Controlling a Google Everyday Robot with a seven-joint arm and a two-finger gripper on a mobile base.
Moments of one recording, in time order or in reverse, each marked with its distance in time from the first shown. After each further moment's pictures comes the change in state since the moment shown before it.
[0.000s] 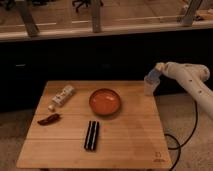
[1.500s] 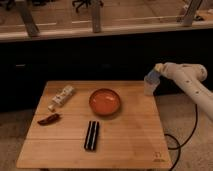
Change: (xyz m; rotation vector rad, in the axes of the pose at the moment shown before) arm -0.007 -0.007 0.000 -0.015 0.003 -0.029
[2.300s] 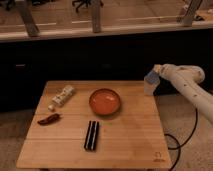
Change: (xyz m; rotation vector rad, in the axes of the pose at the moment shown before) arm -0.005 -0.005 -0.002 0.001 0.017 -0.046
